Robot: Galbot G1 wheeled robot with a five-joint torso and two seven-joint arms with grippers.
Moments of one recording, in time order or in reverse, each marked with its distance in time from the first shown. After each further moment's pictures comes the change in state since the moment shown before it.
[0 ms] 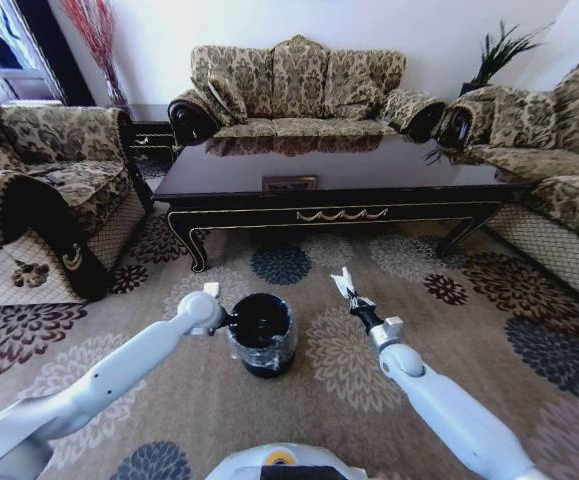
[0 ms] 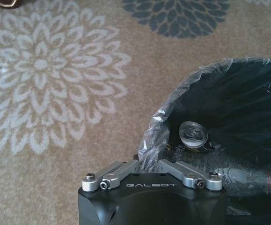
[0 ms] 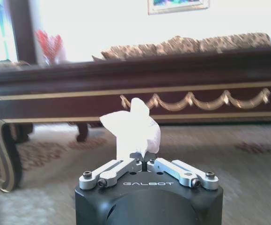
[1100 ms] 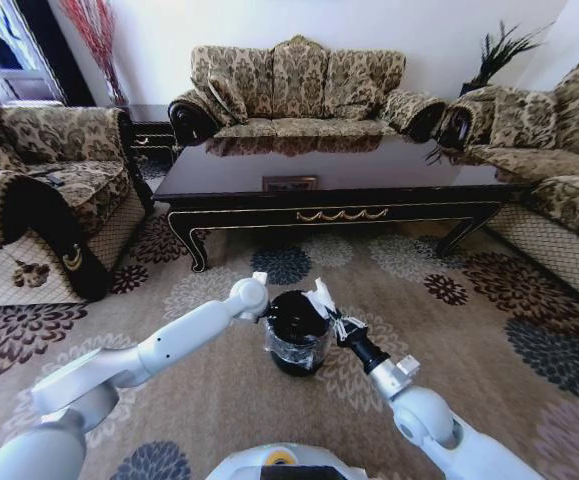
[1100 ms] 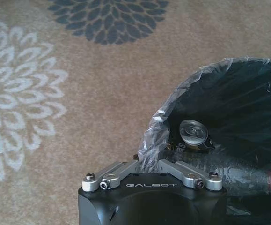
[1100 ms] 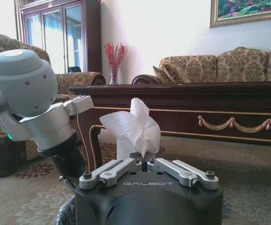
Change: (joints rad) left arm -0.210 -0.243 0.213 0.131 -0.072 0.000 -0.080; right arm -0.409 -0.037 0.118 0.411 -0.215 -0.004 -0.052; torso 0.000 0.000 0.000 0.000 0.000
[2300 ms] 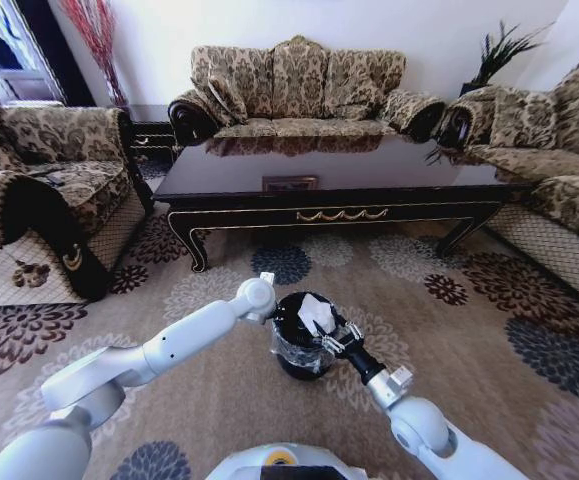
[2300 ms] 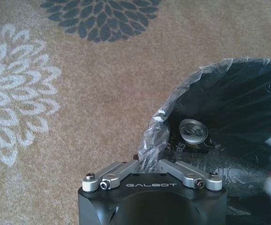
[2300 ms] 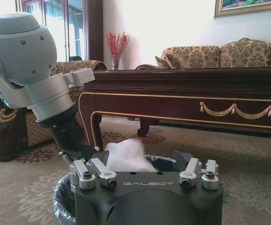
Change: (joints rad) left arm 0.017 0.009 -0.014 -0.046 -0.023 0.000 -0.028; right arm 0.002 0.010 -0.041 -0.057 -0.041 0.024 0.001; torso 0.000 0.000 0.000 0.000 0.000
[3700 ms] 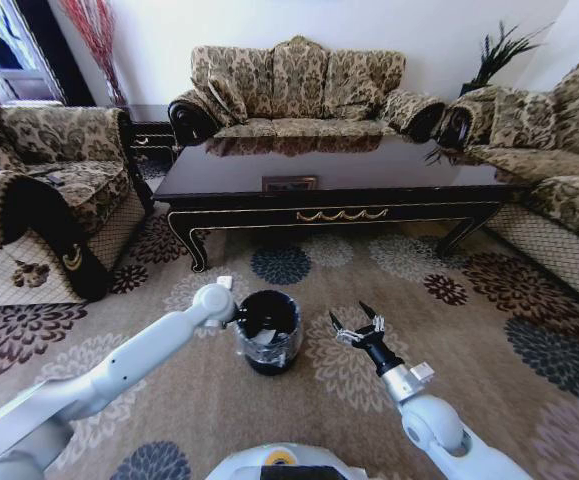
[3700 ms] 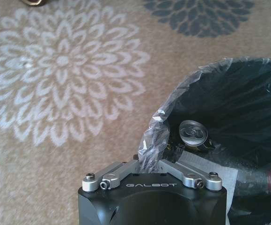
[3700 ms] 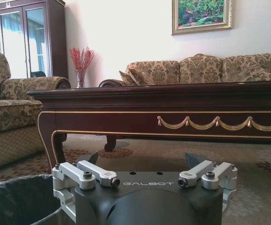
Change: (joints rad) left arm 0.226 0.235 -0.247 -0.096 0.062 0.000 -0.001; right arm -0.080 0.074 0.189 0.012 0.063 0.020 0.001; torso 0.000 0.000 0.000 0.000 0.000
